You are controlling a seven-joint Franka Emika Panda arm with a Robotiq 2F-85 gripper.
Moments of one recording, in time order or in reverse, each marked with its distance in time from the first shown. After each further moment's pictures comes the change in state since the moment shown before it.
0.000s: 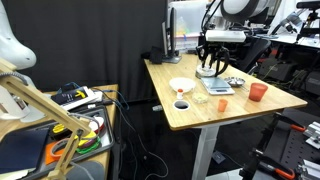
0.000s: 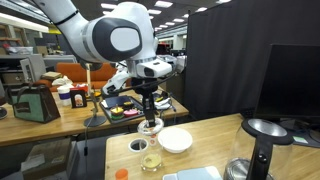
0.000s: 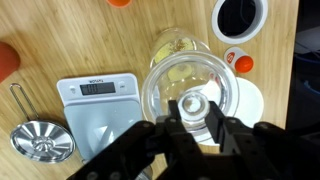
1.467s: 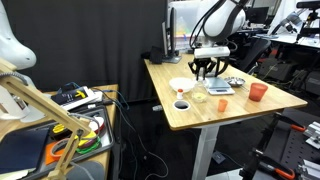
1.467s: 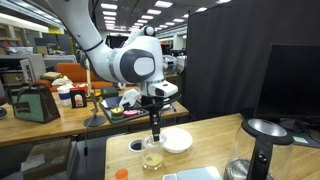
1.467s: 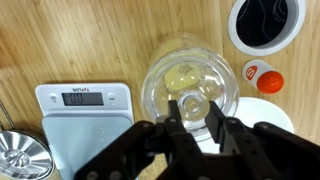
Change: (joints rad) arm 0.013 0.262 0.004 0.169 -0.023 -0.024 -0.003
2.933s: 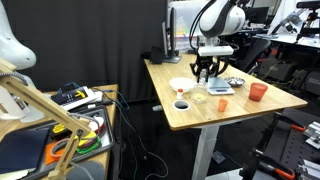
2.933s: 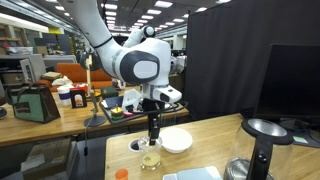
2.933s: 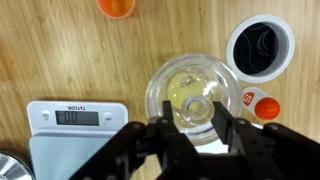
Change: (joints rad) arm -0.013 0.013 -0.007 0.020 0.223 -0.094 -0.273
